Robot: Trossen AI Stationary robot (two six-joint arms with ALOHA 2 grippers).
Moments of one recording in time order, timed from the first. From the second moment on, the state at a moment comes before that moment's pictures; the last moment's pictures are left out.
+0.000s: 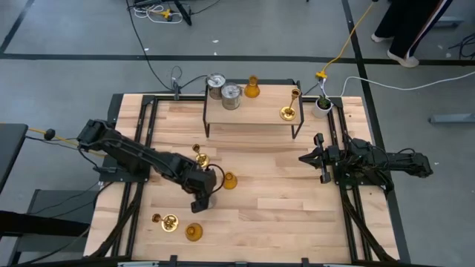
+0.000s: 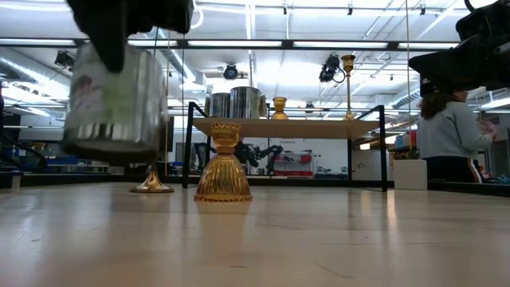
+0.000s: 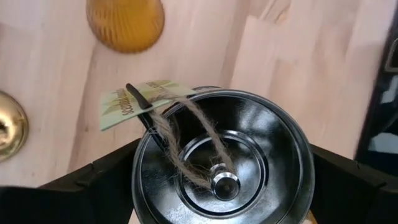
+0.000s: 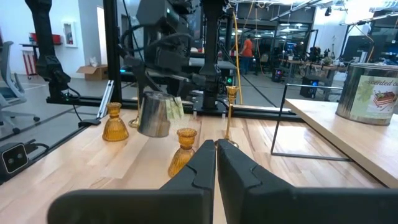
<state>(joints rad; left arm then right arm) -0.34 1.53 1.13 -0.77 0.03 -0.62 -0.03 0.00 0.02 0.03 -0.12 -0.06</state>
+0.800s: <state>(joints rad) -0.20 1.53 1.49 -0.93 0.00 -0.48 -0.03 0.00 0.02 0.03 -0.12 -0.06</state>
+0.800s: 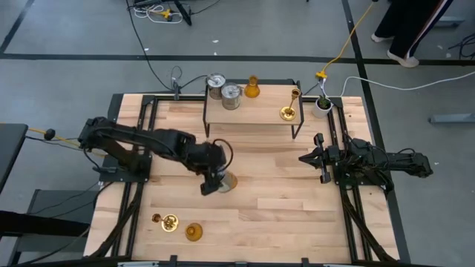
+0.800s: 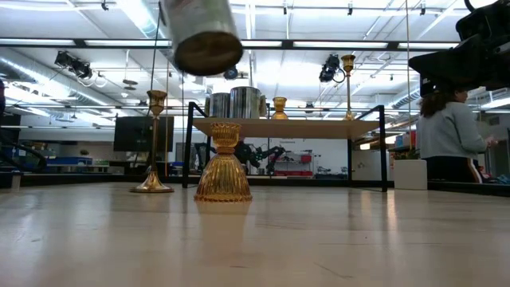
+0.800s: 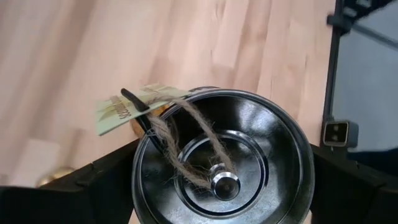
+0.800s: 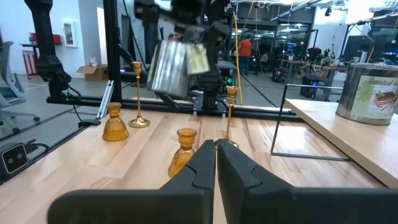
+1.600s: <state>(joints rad) 0.05 1.52 1.71 -0.95 -0.01 -0.17 -0.03 0.00 0.02 0.03 -0.12 -0.06</state>
